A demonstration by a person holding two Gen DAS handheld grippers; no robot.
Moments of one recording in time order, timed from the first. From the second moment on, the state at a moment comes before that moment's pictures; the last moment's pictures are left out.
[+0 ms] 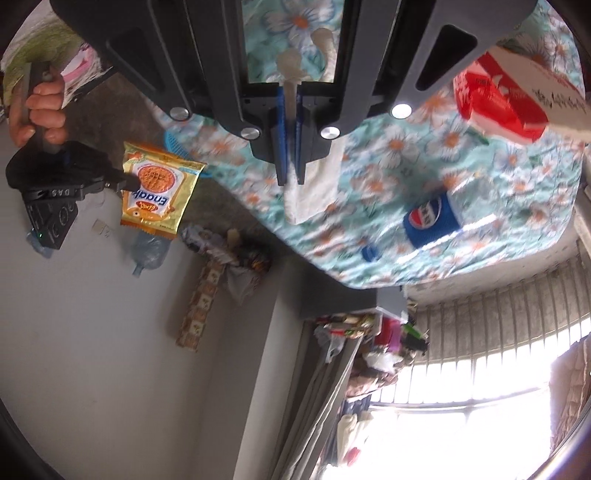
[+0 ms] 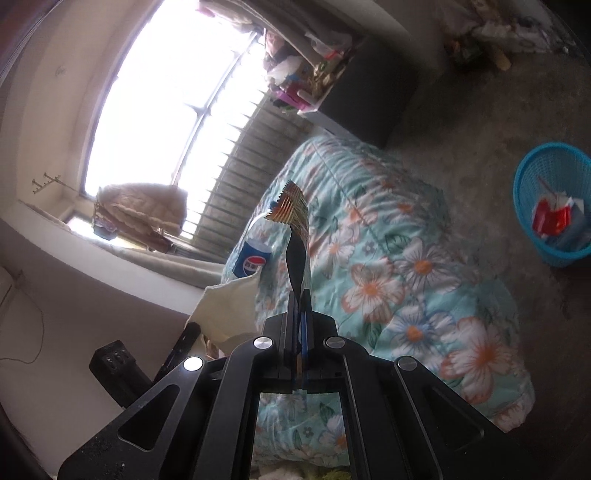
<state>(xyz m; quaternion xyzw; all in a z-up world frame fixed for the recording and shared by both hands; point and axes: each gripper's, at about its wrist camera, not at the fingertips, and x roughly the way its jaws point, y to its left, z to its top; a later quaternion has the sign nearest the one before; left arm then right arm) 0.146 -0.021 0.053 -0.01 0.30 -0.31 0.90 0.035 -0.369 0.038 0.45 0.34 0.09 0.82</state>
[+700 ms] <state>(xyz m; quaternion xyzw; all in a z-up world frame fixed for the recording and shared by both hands) 0.165 -0.159 0.136 -0.02 0.24 -0.47 0.85 -0.041 -0.469 0.058 0.46 0.23 -0.06 0.86</state>
